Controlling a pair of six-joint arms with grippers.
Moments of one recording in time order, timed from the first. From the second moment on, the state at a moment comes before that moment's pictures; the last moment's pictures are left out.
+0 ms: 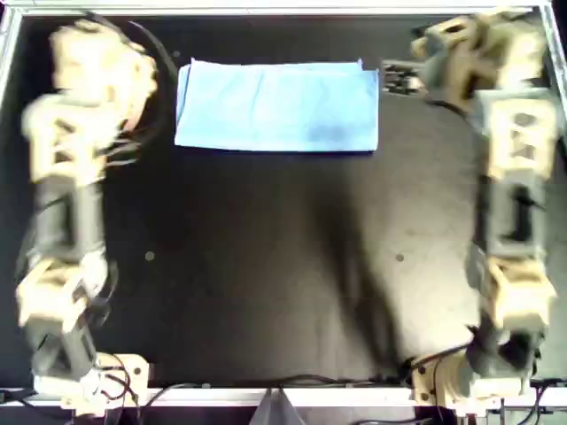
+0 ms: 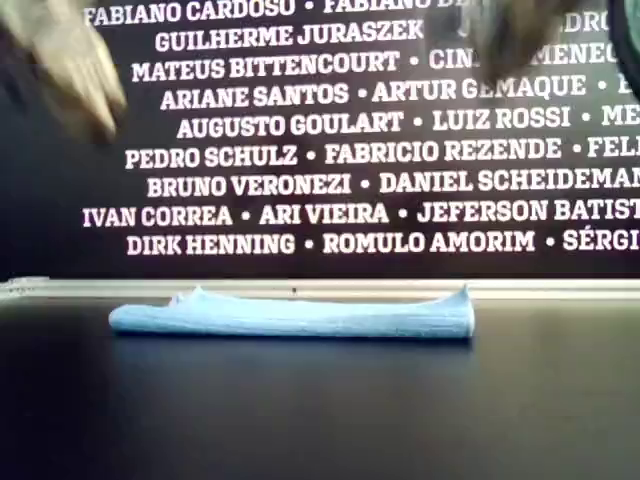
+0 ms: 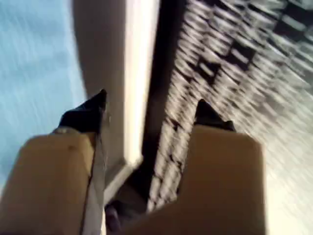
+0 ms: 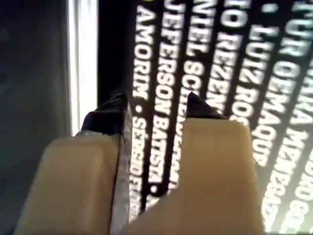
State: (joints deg) left arm -8.8 63.2 13.7 73.8 2.4 -4.6; right arm 6.2 56.8 7.3 74.6 -12.6 -0.8
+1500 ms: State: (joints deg) left arm -8.7 176.8 145.7 45.4 2.3 -6.3; right arm 4.0 176.3 145.8 42.1 -11.6 -1.8
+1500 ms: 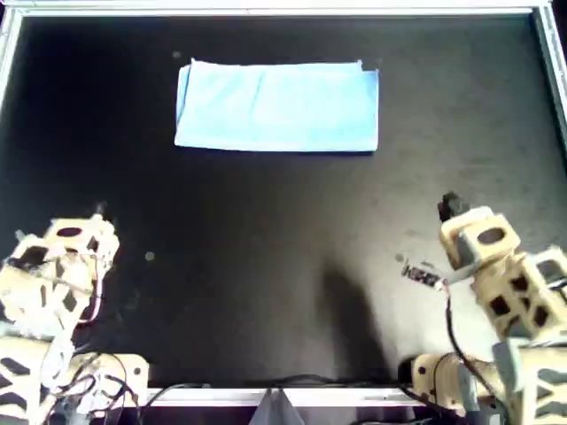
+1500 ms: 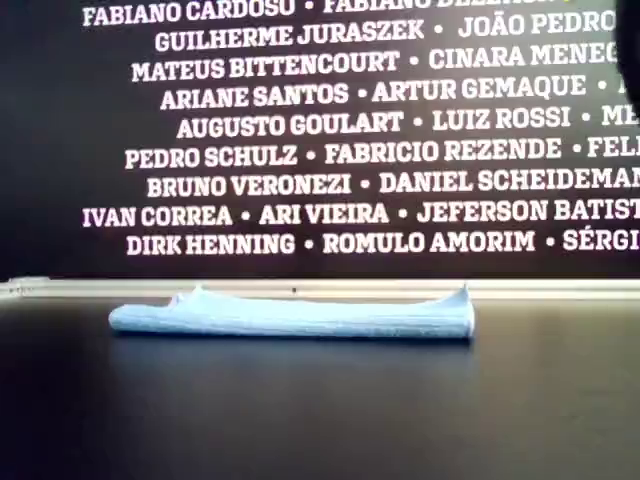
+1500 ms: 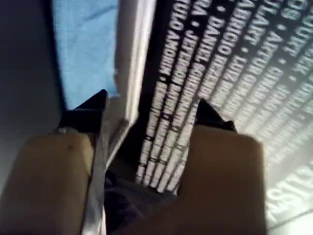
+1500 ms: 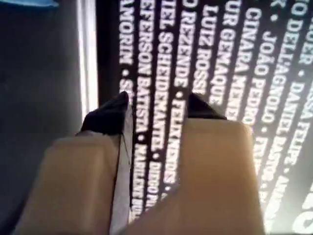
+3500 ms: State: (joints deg) left arm -8.7 172.3 173.0 16.5 2.8 -6.3; right arm 1.1 175.0 173.1 20.6 -12.6 -1.8
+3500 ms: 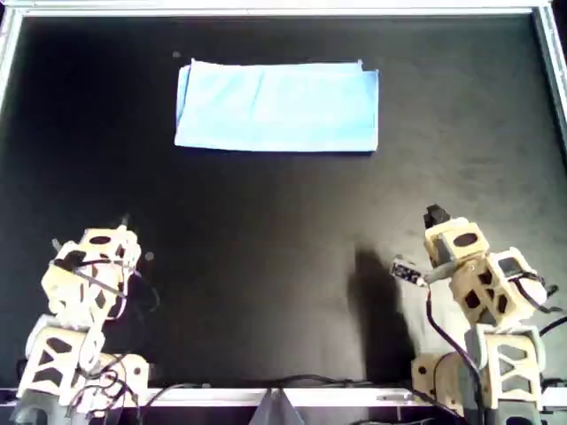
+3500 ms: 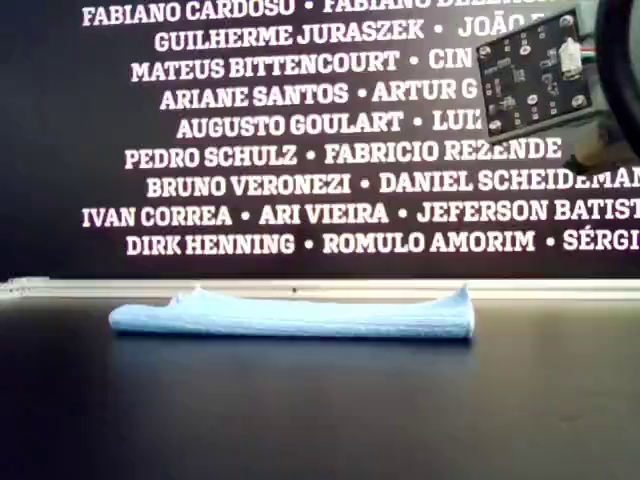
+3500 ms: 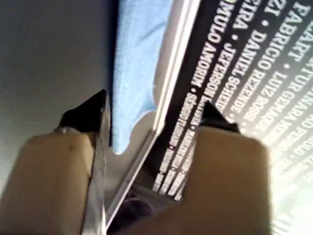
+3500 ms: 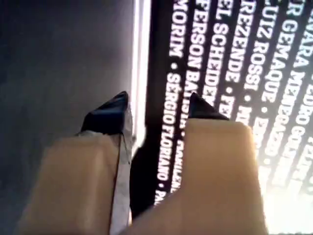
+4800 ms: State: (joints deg) left arm -8.9 107.5 147.4 -0.4 2.7 -3.3; right arm 5.1 103.4 143.6 4.7 -13.6 -1.3
